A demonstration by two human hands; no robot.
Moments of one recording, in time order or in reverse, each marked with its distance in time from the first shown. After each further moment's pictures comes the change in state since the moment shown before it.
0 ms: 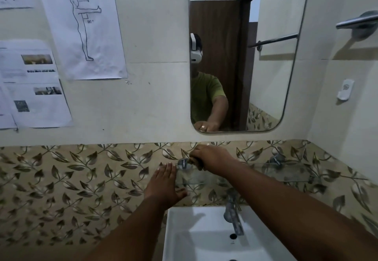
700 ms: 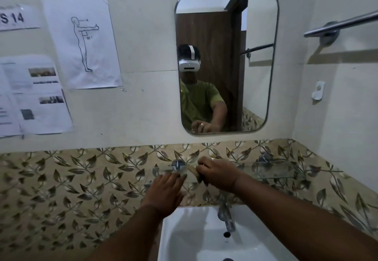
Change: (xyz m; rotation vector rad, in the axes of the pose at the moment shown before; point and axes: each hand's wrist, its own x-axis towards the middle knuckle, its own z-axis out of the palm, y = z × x) left_hand -0.046 0.032 -0.025 0.141 0.257 0.335; right_hand -0.082 0.014 0.006 -0.128 0.220 -0.311
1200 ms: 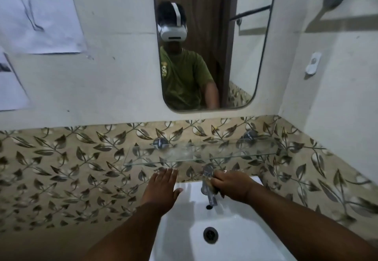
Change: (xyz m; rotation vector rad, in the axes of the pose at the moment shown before) left_hand -0.003 0.054 0.079 -0.176 -0.271 -0.176; right_hand -0.133 0.000 0.065 -0.004 -0.375 0.109
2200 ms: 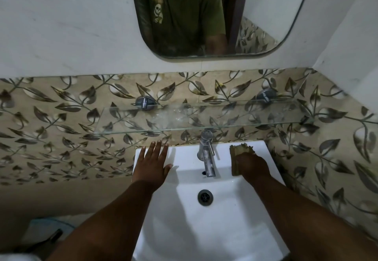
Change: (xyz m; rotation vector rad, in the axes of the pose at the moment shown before) left_hand 0.031 -0.021 0.119 0.038 -0.015 -0.033; right_hand -0.027 0.030 0.152 0.364 -0.455 0.882
